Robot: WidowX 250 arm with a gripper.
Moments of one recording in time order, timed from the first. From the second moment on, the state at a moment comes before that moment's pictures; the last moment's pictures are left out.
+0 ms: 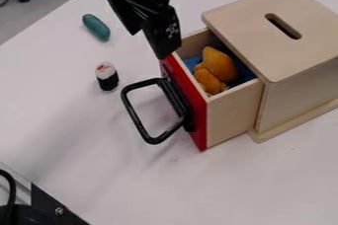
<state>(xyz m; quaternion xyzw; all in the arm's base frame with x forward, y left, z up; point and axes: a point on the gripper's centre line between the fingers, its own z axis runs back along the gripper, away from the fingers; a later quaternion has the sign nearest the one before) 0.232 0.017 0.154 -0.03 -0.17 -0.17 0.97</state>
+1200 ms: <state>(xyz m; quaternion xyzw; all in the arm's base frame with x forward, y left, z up) 0.283 -0.023 0.103 -0.05 -0.21 -0.17 0.96</state>
